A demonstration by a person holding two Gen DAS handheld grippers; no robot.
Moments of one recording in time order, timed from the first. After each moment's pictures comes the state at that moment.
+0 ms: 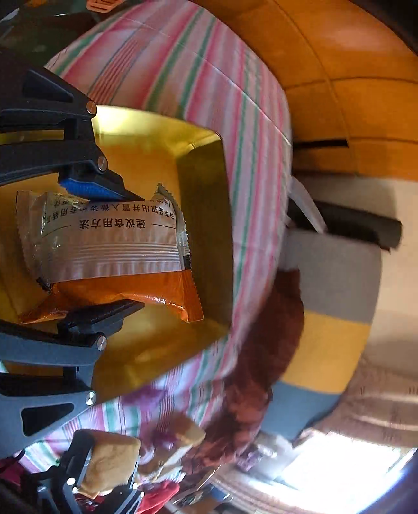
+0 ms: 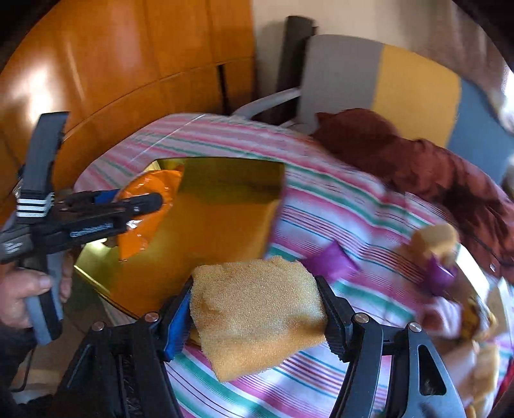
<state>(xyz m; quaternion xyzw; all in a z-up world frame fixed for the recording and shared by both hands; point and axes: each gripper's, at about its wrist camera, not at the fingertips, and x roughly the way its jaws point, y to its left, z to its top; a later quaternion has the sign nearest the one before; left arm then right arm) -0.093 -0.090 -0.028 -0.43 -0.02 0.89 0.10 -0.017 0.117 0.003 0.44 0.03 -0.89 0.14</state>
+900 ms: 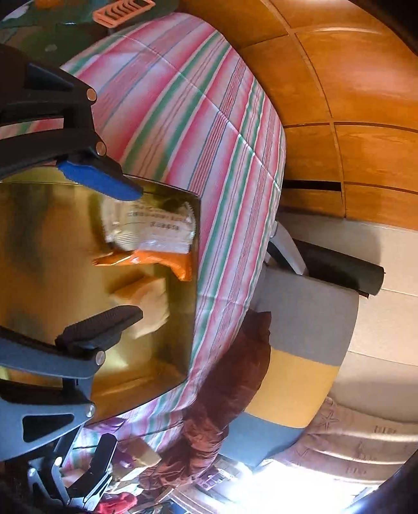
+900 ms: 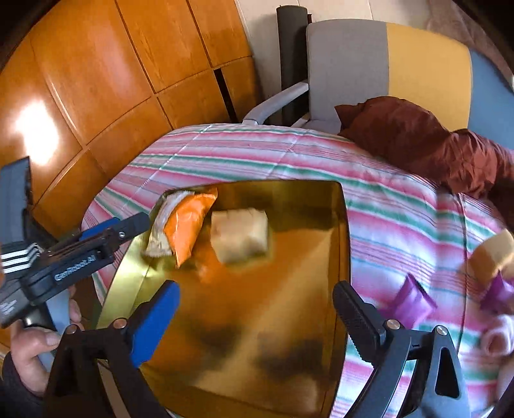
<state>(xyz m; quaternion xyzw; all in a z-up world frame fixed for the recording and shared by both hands) -0.100 -0.139 -0.016 -0.40 -0.07 0.91 0.04 -0.080 0.066 -0.015 0.44 -0.05 -0.88 0.14</state>
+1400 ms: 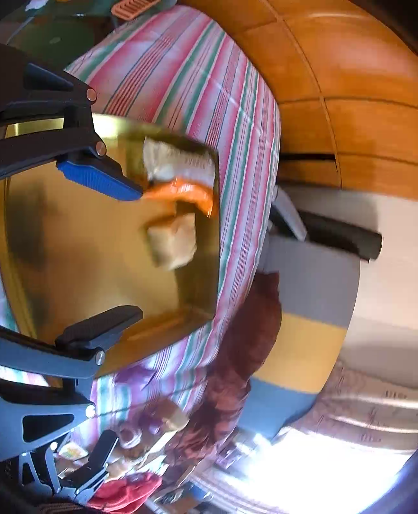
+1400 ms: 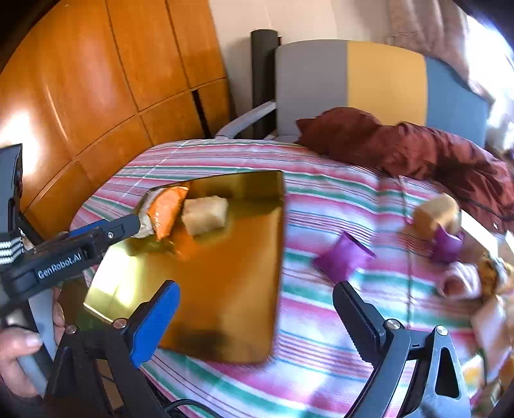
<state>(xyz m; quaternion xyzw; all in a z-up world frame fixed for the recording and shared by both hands) -0.045 -0.079 -0.001 -0.39 -0.05 0.91 0.10 0.010 0.112 -0.004 0.40 -0.05 -0.91 0.07</state>
